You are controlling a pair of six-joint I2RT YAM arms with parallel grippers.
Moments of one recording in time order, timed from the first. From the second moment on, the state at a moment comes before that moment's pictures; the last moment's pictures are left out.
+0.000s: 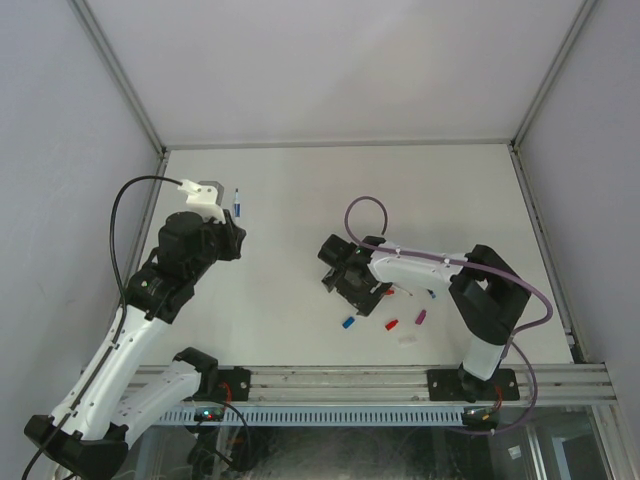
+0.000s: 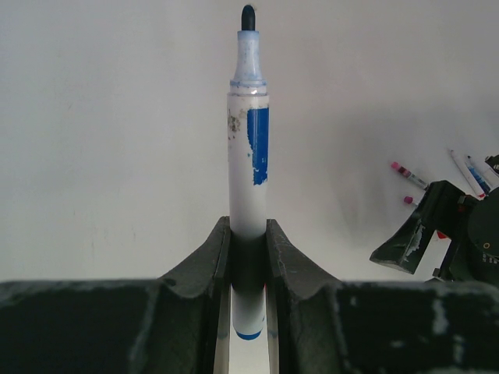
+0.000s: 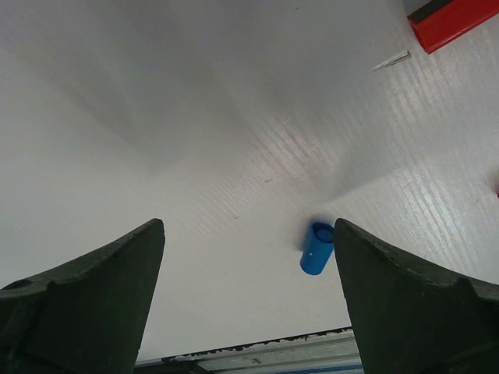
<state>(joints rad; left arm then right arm) -0.42 0.80 0.93 -0.54 -0.12 -0.25 0.92 1.76 1.17 -0.83 0.17 1.59</state>
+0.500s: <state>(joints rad) -0.42 0.80 0.93 -0.54 -0.12 -0.25 0.94 1.79 1.17 -0.86 0.18 1.63</state>
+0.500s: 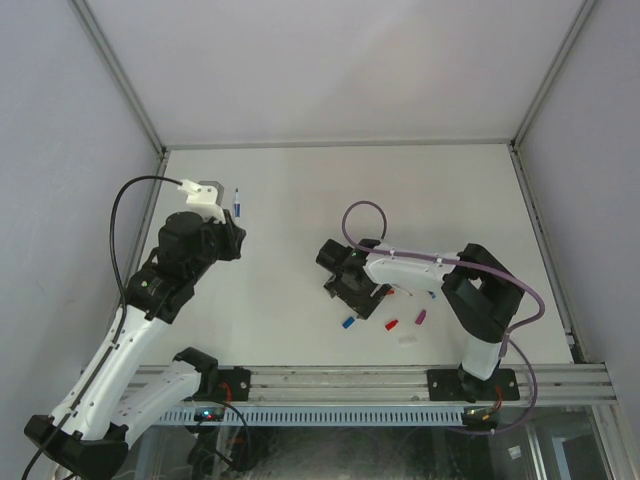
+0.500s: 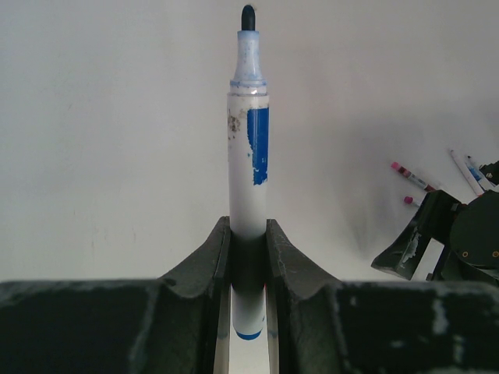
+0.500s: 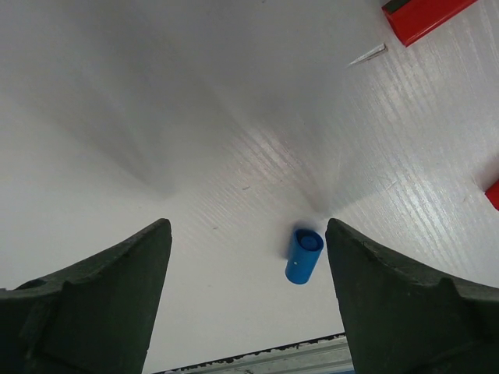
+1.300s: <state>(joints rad) -0.41 0.80 0.93 -0.54 -0.13 -0.25 0.94 1.82 1.17 -0.86 0.17 1.63</state>
